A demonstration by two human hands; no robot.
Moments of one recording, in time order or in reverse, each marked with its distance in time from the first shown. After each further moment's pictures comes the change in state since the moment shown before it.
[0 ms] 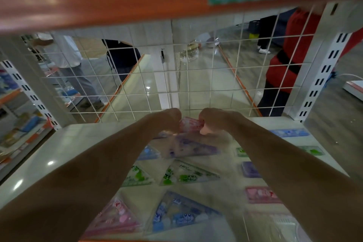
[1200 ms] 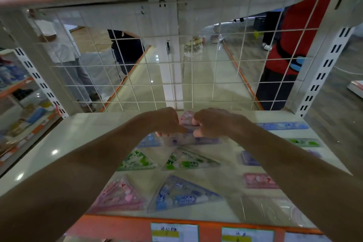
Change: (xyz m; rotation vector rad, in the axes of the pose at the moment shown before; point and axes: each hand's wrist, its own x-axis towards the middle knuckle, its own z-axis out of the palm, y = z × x) left_hand -0.057 -0.005 0.001 -0.242 -0.082 -0.009; right_hand -0.068 -0.038 -0.007 -0.035 -0.010 -0.107
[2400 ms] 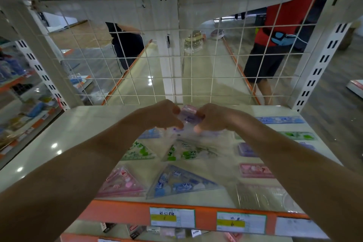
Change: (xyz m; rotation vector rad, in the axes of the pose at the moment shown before) left_hand -0.020 0.003 0.005 -0.198 0.107 0.054; right_hand -0.009 0.006 0.005 0.347 -0.019 0.027
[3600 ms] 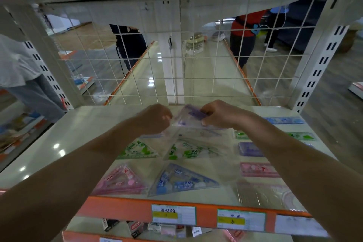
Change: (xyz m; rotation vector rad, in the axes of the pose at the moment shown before) left_hand -0.011 -0.035 0.004 0.130 0.170 0.083; right_hand -0.003 0.017 -0.003 0.176 0.087 0.007
